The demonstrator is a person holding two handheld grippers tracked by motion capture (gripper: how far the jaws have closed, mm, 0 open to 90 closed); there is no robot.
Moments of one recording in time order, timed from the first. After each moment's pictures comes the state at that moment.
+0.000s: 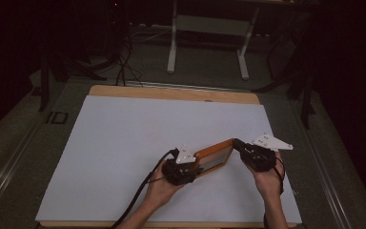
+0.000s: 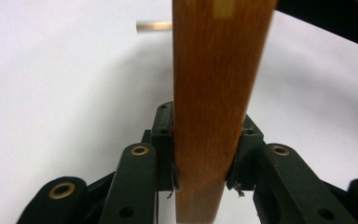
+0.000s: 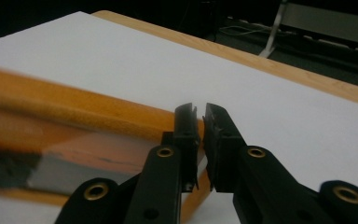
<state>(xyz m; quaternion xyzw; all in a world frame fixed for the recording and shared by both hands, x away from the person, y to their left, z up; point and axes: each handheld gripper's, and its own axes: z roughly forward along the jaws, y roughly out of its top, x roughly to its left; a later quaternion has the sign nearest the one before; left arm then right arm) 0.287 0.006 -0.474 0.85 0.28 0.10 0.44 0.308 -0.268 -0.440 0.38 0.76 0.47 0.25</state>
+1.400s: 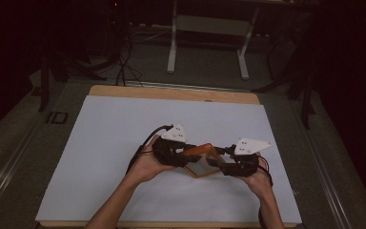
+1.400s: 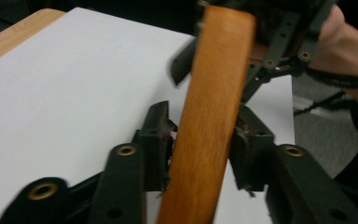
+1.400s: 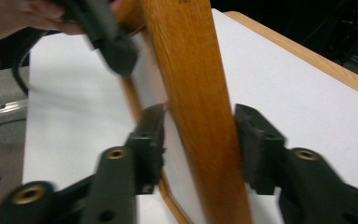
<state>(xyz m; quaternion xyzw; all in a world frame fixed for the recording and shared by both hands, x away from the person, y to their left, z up) 0.317 0.037 -0.416 0.85 0.18 0.05 0.49 0.308 -0.232 -0.446 0.17 0.83 0.52 0.11</state>
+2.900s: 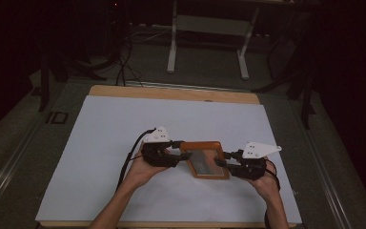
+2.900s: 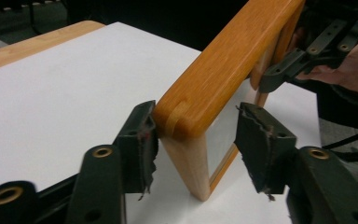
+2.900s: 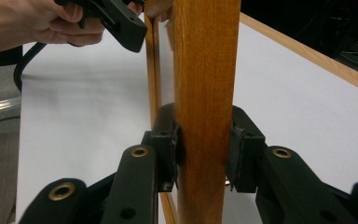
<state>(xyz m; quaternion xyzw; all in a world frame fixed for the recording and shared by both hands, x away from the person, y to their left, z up) 0.320 0.064 -0.455 0.80 0.23 0.07 0.54 0.303 -0.252 -0.453 0.18 0.83 0.51 0.12</state>
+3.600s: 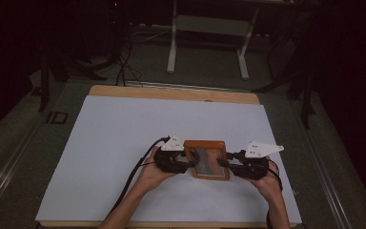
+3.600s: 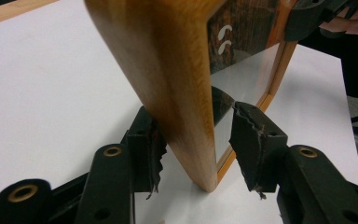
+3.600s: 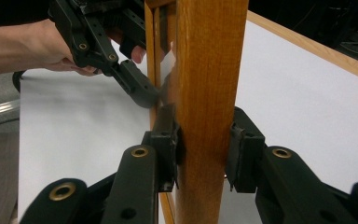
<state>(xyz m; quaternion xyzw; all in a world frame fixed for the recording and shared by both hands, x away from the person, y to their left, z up) 0.324 0.033 -0.489 0.83 0.22 0.07 0.50 0.305 -0.261 -0.456 0.19 0.83 0.51 0.12</state>
